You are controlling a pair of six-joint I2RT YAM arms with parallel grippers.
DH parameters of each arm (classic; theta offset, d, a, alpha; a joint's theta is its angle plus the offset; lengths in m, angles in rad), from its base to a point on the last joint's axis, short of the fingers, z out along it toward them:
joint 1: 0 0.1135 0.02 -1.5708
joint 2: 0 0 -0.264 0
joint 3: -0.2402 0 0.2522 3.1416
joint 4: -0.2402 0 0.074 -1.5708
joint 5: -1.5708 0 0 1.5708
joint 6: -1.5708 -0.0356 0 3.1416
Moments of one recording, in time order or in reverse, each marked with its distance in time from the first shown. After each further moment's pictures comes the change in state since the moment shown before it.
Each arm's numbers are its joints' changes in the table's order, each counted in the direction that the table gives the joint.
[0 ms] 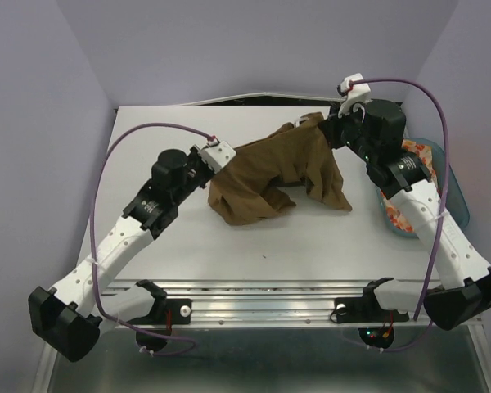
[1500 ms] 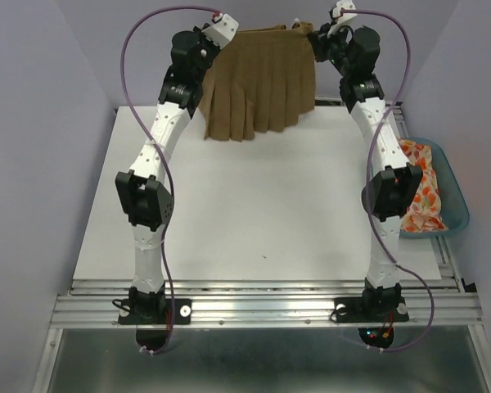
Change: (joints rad) left arm 0.279 1.099 -1.452 0.006 0.080 -0.131; right arm -0.219 0.997 -1.036 0.351 0.268 0.071
